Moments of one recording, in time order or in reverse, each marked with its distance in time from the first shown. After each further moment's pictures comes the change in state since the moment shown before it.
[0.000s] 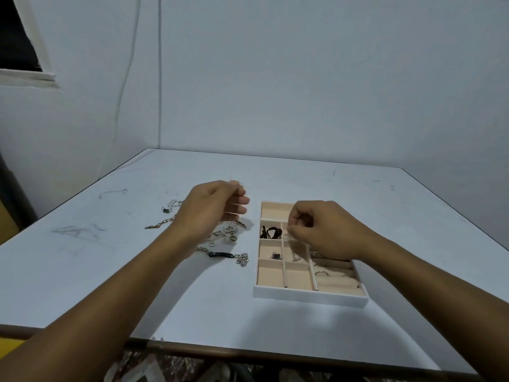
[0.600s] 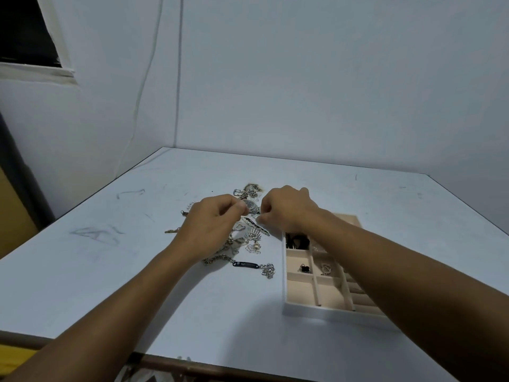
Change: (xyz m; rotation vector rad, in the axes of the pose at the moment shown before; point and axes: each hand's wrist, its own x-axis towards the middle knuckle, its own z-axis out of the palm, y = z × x) left_hand 0.013 -0.029 -0.039 0.428 0.025 0.137; right_hand 0.118 -0.039 0.058 -0.480 -0.046 -0.019
